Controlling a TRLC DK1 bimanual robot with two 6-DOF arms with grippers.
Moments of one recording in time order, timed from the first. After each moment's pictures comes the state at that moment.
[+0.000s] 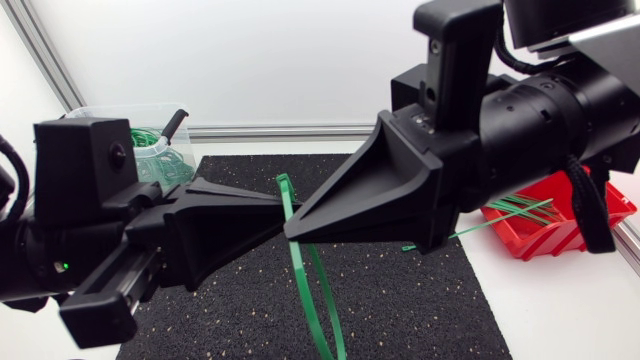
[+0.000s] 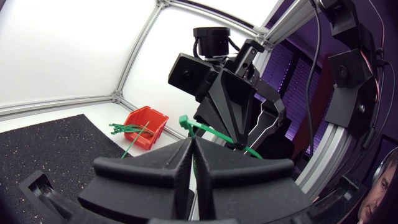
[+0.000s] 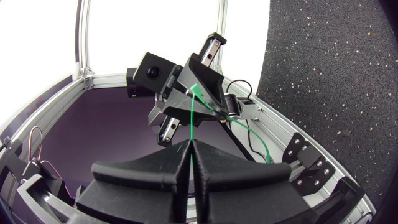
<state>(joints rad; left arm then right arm) -0.70 0.86 0.57 0.29 0.69 -0.46 0.68 1.19 1.12 -0.53 -1.09 1.03</state>
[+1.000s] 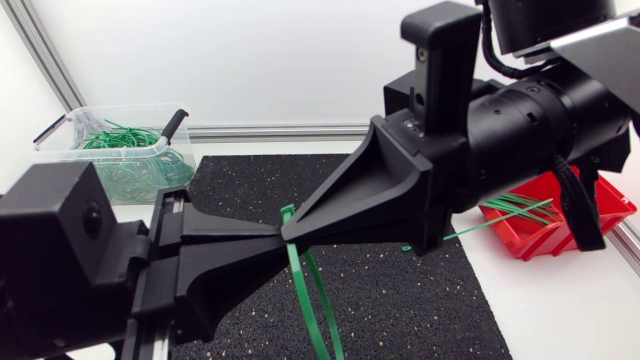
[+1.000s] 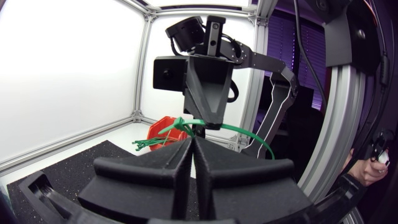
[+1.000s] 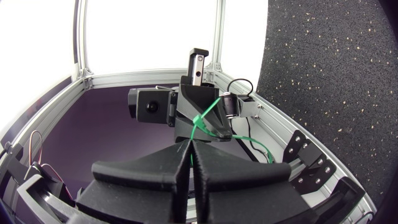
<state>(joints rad) -0.94 0.75 0.52 0.21 0.34 -0.13 0.67 1.22 1.12 -0.53 -1.11 1.03</state>
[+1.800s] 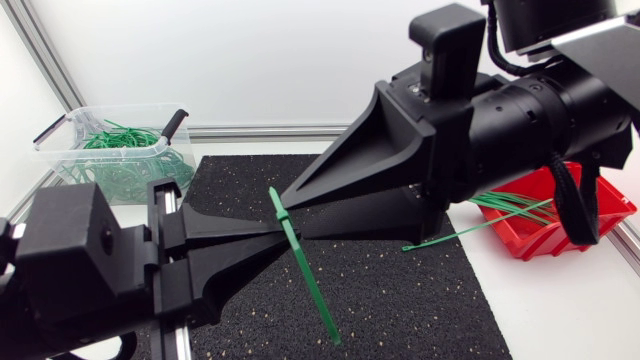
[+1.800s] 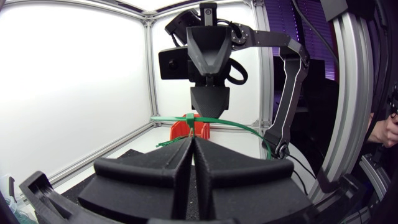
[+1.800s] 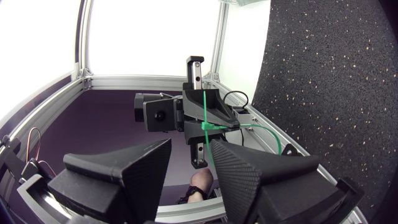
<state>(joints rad) -0.90 0.75 0.48 0.23 0.29 0.09 0.64 1.22 1.12 -0.54 -1.09 0.94</state>
